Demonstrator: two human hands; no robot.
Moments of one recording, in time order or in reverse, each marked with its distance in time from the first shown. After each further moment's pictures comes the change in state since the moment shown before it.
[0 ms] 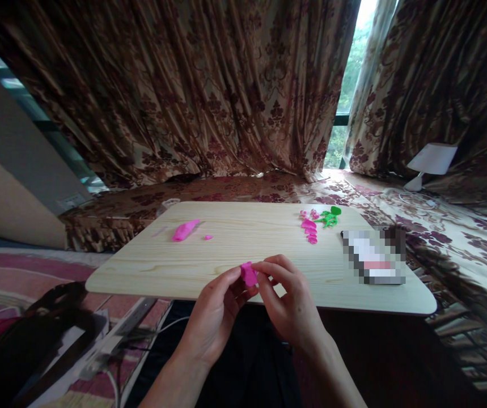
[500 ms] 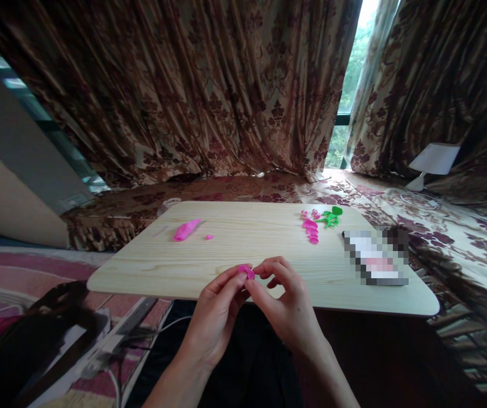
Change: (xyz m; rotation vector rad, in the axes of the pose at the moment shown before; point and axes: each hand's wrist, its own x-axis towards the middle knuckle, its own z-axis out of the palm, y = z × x) left_hand -0.001 -0.004 0.000 0.012 0.079 0.043; right_hand -0.003 0.001 0.009 0.008 -0.007 0.068
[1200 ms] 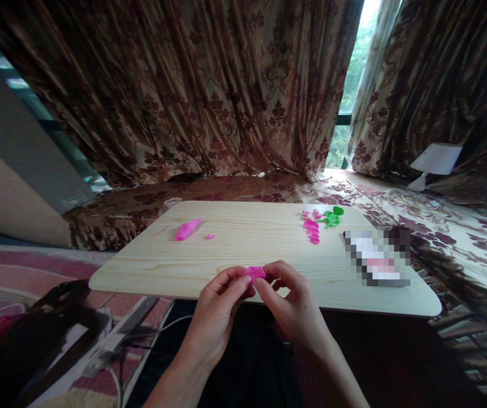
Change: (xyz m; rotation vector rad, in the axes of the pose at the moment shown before) left_hand -0.001 0.003 -0.004 0.168 -0.008 0.022; right_hand 0.002 0.000 -0.009 0.036 -0.056 0.091
